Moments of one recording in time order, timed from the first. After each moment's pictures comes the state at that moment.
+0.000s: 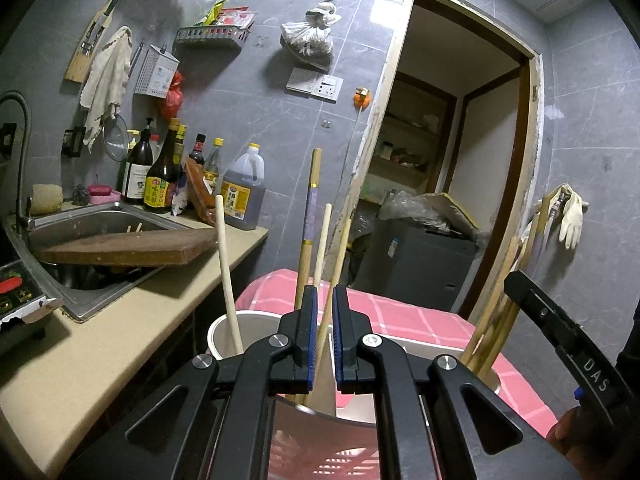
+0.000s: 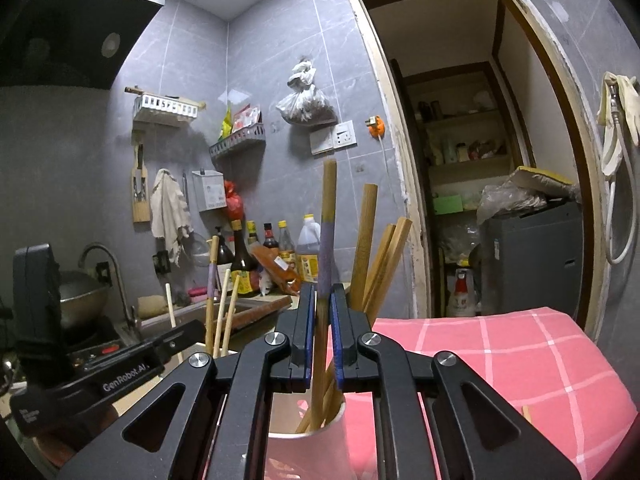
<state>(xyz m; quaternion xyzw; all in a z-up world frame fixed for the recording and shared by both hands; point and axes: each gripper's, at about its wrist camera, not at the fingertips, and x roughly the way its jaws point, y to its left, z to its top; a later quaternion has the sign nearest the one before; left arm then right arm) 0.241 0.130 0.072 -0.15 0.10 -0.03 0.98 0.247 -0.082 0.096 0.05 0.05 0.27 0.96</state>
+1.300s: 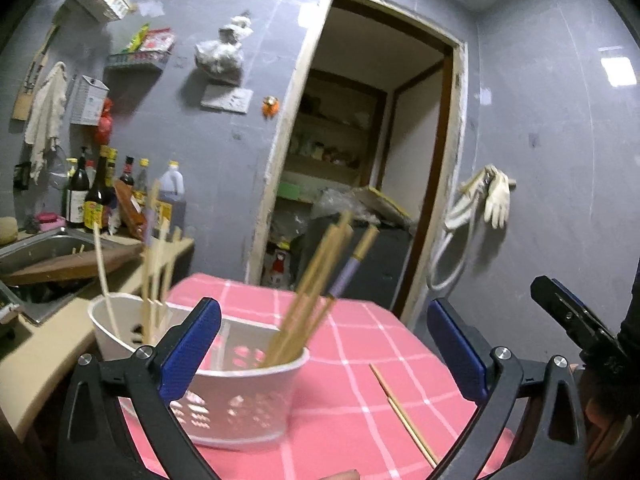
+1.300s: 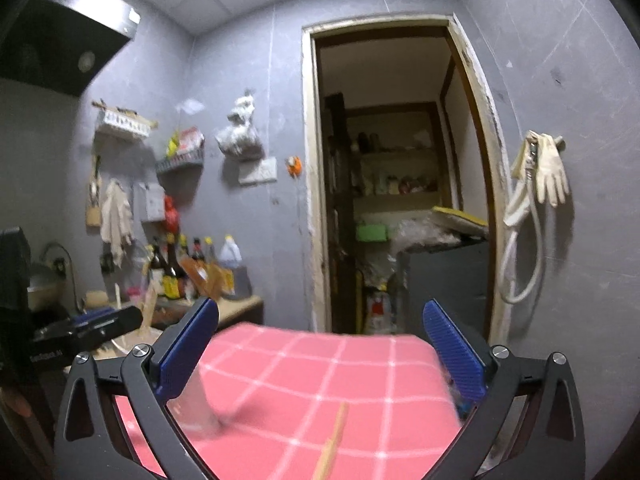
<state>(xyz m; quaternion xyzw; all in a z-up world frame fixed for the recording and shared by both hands) 0.189 0.012 0.111 -0.10 0.10 -0.13 0.98 0.177 -0.236 0.133 0.00 0.02 0.15 0.99</state>
